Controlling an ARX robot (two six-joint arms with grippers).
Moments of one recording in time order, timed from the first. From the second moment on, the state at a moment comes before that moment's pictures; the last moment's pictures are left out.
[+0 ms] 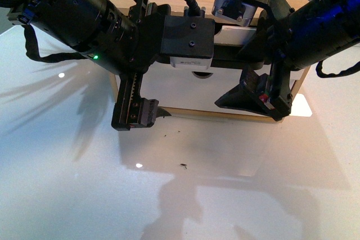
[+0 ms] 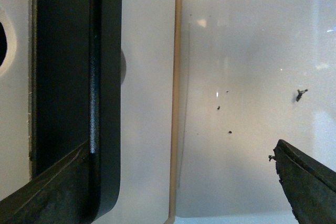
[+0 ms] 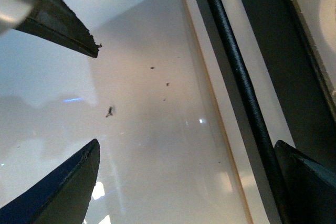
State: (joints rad) left arm -0.39 1.96 1.25 -0.20 0.34 1.30; right arm 0.30 1.89 1.28 -0.39 -0.45 -0.92
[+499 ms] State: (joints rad) left arm -0.41 1.82 1.10 -0.28 0.39 1.34; right arm 0.31 1.76 1.16 -0.49 -0.51 -0.97
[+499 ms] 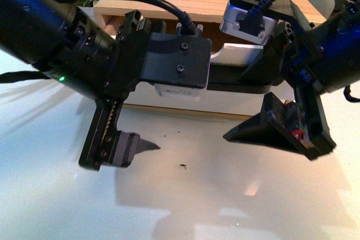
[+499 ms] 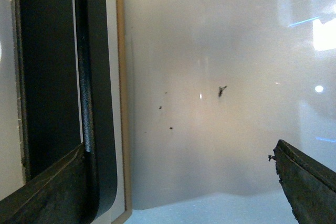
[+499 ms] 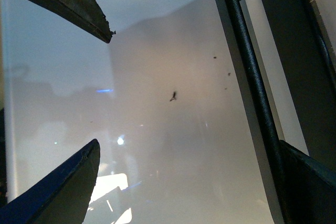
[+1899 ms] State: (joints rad) left arm -0.33 0.44 0.24 0.20 -0.02 0.19; right arm 0.07 0.43 0.29 0.03 -0.07 -0.09
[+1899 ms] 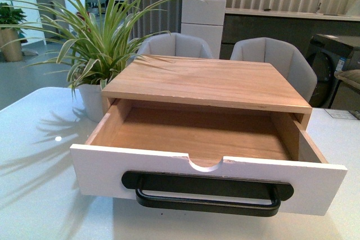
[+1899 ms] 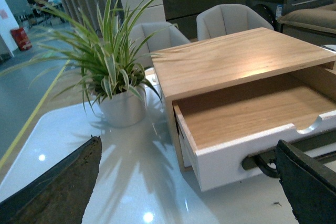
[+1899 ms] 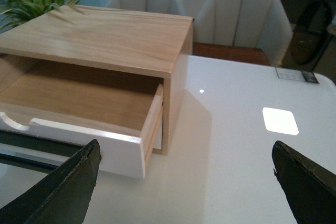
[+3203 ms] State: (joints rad) left arm 0.00 0.01 0.01 -0.01 0.00 -0.01; right arm 0.00 0.01 0.03 0.00 0.00 0.00
